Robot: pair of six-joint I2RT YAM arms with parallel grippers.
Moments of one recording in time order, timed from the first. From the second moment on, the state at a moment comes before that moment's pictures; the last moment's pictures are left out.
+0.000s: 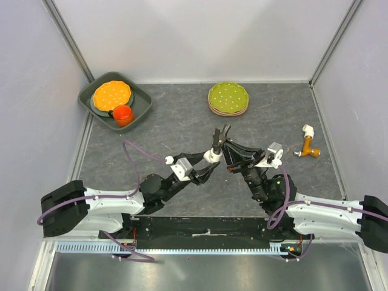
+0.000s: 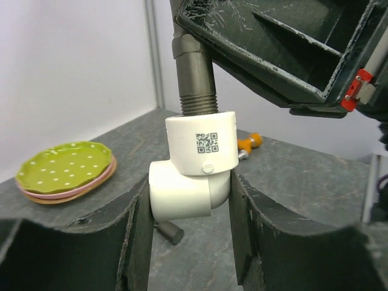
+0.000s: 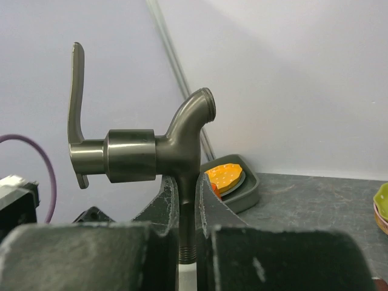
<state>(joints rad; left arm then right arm) -1.17 1.19 0.36 1.20 -0.16 0.08 1.14 0.93 0.36 1.19 0.43 0.12</state>
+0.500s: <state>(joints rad) -1.35 1.34 0.43 1.25 -0.53 0.43 1.29 1.02 0.36 1.36 0.87 0.05</state>
